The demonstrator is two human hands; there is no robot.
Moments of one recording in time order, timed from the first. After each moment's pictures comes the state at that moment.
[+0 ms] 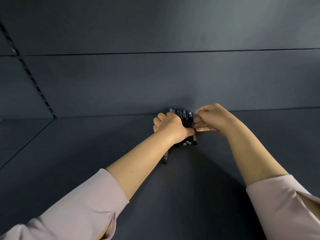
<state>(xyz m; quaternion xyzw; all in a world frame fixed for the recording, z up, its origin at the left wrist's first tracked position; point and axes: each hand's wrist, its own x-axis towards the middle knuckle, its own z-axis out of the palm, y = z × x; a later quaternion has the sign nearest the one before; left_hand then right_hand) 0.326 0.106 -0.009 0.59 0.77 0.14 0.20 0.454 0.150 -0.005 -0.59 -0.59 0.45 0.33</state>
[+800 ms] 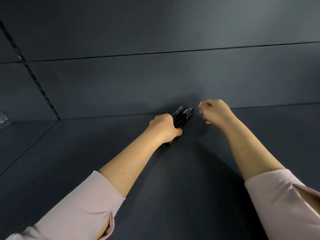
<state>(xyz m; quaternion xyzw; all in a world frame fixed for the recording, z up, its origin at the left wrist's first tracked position) 0.306 0.099 -0.004 0.63 0.74 0.13 0.21 0.462 0.167 -0.014 -0.61 -0.62 0.32 0.36</state>
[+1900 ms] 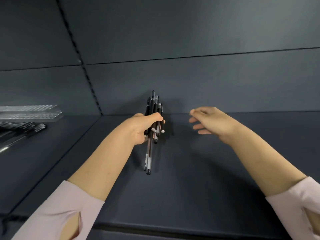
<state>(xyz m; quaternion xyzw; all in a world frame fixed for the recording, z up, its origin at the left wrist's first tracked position) 0.170 0.038 0.013 0.33 0.68 0.45 0.48 0.369 0.093 0.004 -0.49 -0.66 0.48 0.31</state>
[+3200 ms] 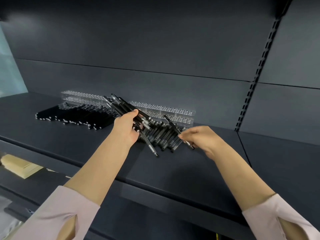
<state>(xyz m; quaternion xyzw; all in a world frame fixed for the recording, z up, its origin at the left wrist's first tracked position) -0.312 -0.167 0.028 0.06 0.47 0.79 0.39 -0.123 -0.073 0.006 -0.46 -0.70 0.49 0.25</state>
